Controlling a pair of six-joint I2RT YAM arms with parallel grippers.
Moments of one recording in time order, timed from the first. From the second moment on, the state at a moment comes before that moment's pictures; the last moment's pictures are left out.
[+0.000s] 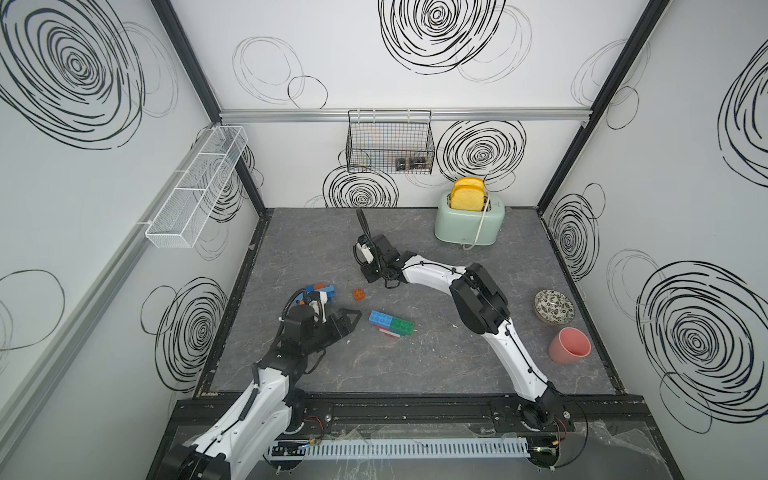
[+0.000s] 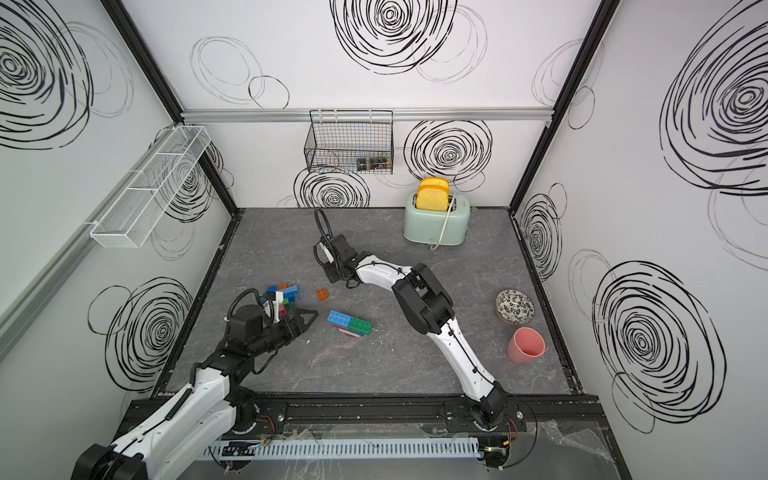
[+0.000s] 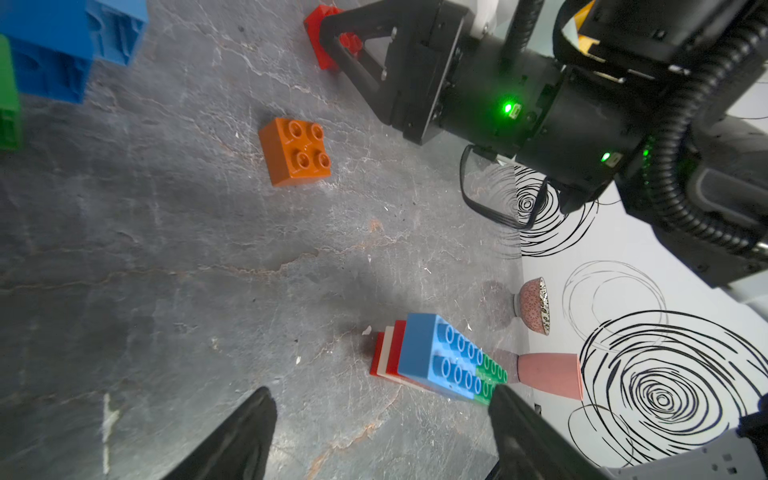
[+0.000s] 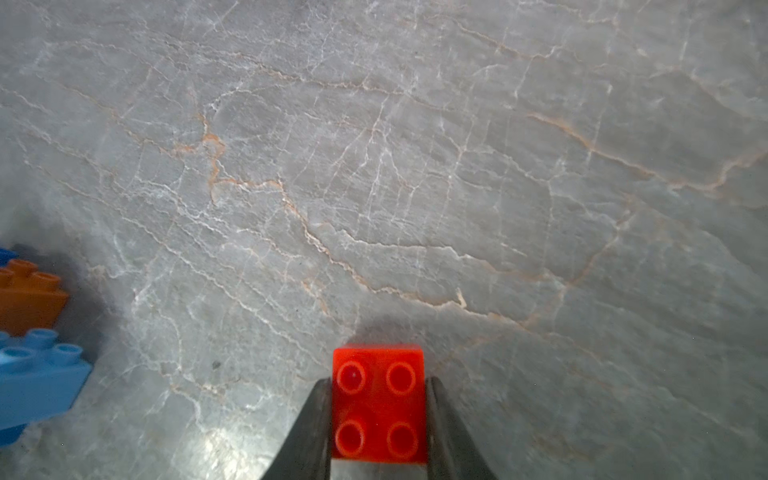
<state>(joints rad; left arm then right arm) -0.21 0.77 0.19 0.01 0.47 -0.86 0.80 2.43 1.90 -0.27 0.02 0.13</state>
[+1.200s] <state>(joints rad) -0.36 0.94 0.19 0.14 0.43 -0.88 0.66 1.69 0.95 -0.44 0.01 0.20</state>
